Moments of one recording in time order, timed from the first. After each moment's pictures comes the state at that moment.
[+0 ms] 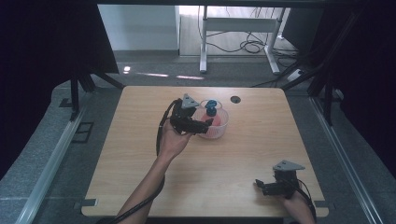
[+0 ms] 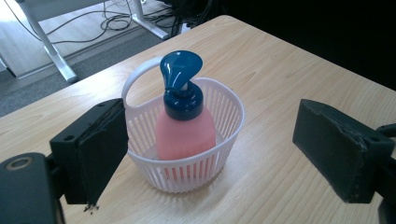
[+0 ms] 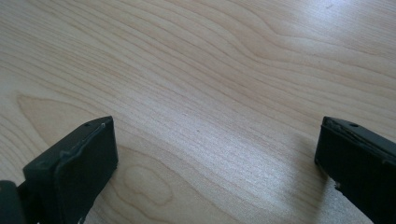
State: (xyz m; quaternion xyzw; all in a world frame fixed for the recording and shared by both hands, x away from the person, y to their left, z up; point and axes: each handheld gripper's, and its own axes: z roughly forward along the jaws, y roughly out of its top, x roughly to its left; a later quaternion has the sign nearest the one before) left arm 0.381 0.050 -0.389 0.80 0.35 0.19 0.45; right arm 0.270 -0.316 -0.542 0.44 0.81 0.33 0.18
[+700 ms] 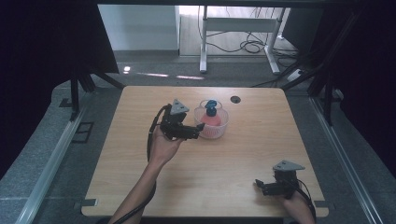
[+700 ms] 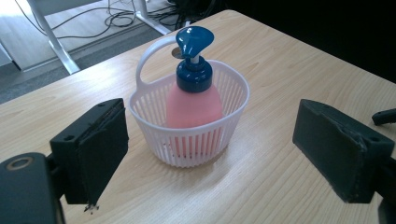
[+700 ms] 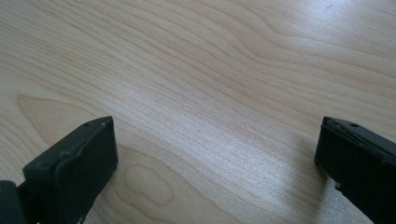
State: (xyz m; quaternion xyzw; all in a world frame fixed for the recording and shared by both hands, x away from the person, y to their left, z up) left arm 0.364 0.074 -0.394 0.80 0.36 0.19 0.45; right arm 0.270 -0.315 -0.542 0.44 0.81 0.33 0.18
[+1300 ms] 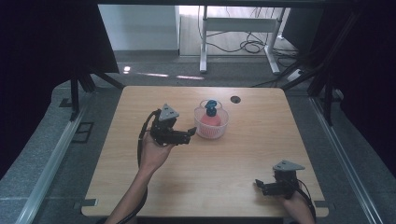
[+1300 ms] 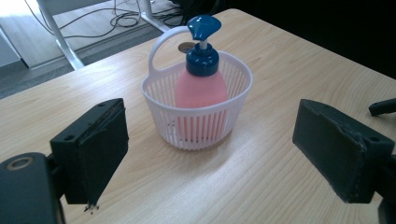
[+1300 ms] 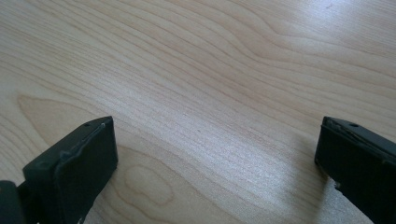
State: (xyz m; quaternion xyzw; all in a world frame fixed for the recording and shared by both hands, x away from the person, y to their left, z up) left arm 0.343 0.100 -0.395 0.79 0.37 0.19 0.45; right arm 0.269 -0.315 -0.543 0.44 0.81 0.33 0.18
